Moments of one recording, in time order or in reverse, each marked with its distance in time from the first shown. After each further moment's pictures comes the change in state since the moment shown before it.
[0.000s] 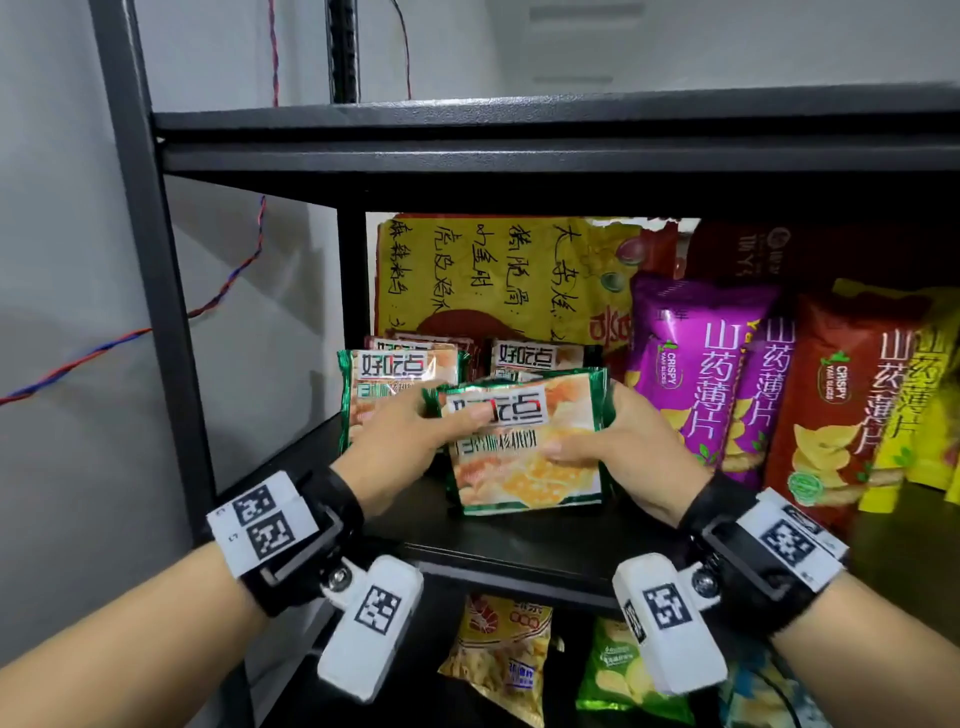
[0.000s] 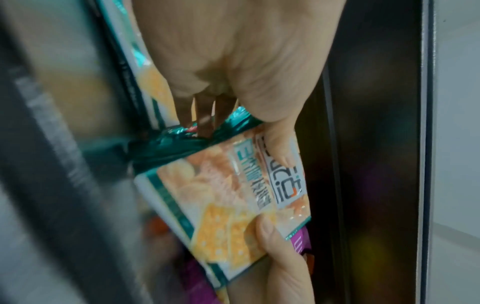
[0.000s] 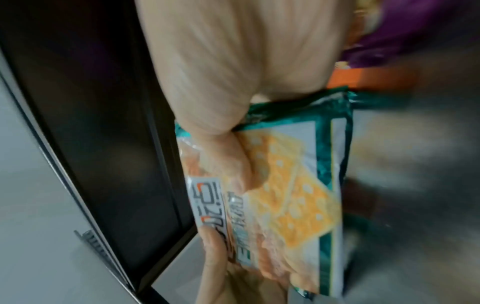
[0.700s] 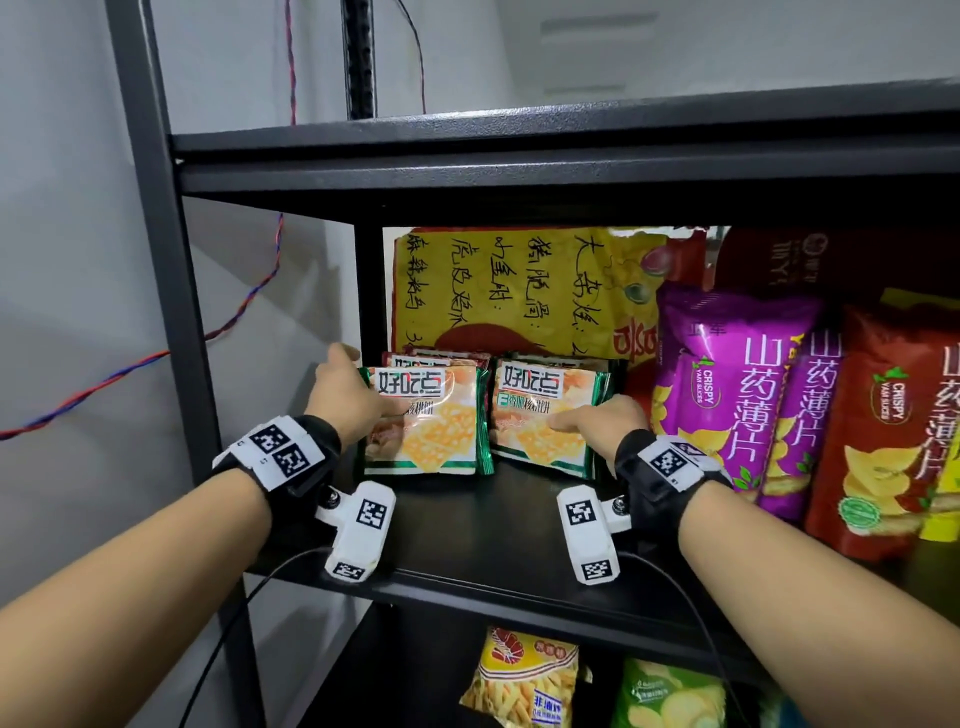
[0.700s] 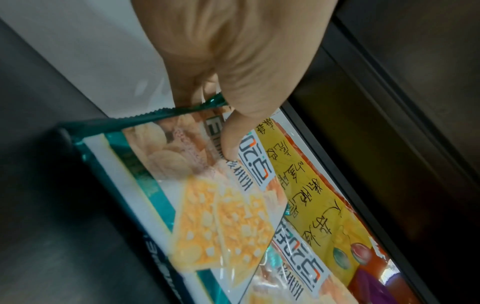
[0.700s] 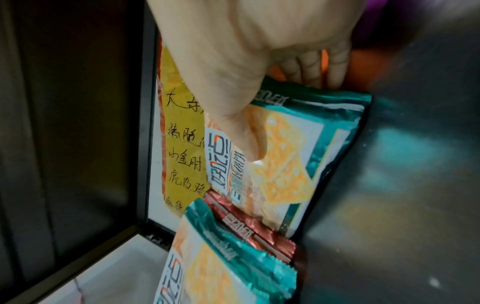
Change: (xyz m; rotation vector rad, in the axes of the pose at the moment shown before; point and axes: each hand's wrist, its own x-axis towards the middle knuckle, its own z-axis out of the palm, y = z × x) left_hand 0.070 -0.021 -0.091 0.522 0.522 -0.166; right_hand 0.102 0.052 0.008 -0.292 0.434 0.412
